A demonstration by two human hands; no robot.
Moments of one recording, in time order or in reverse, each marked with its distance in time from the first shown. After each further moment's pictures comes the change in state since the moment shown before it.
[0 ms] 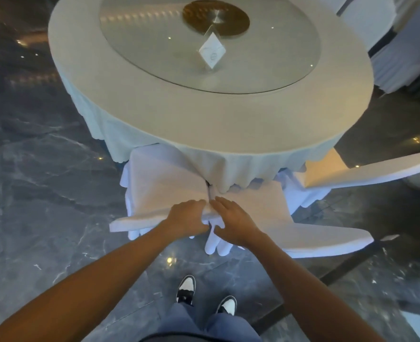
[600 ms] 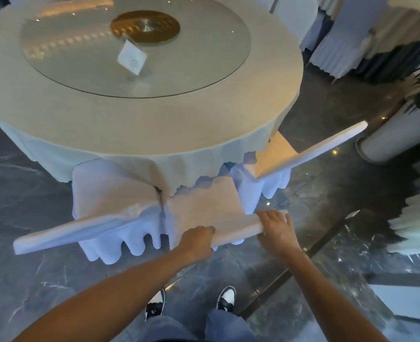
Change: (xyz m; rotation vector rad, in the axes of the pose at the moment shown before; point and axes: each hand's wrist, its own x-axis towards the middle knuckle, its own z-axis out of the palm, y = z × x) left_hand 0.038 0.256 0.113 0.066 -0.107 0.127; right_hand -0.210 0.250 -0.082 -0.216 0.104 0.436
